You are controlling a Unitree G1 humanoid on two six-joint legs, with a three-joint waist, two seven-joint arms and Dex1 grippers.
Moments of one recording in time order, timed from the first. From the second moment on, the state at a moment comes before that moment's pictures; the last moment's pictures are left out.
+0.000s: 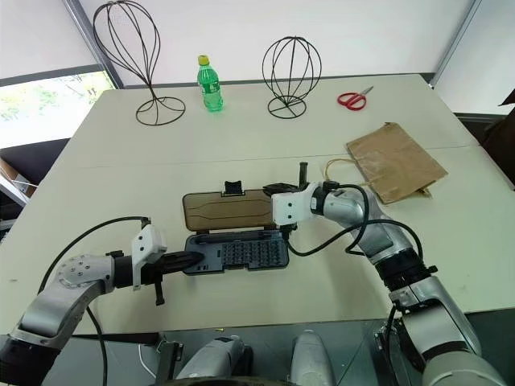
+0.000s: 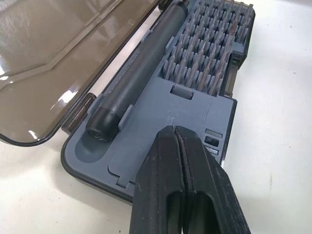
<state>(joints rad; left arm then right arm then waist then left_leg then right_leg) 0.04 0.68 -0.06 -0.22 -0.36 0.30 -0.99 -0.57 -0.60 0.32 0.17 -0.37 -0.40 0.67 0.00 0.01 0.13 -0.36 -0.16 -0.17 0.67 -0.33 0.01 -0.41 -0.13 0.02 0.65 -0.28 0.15</state>
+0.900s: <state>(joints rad) -0.53 0.56 0.05 0.31 -0.55 0.47 -0.83 -0.62 -0.60 0.33 0.26 -0.46 -0.54 0.58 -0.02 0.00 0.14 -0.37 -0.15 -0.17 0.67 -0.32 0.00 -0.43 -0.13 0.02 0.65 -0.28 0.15</state>
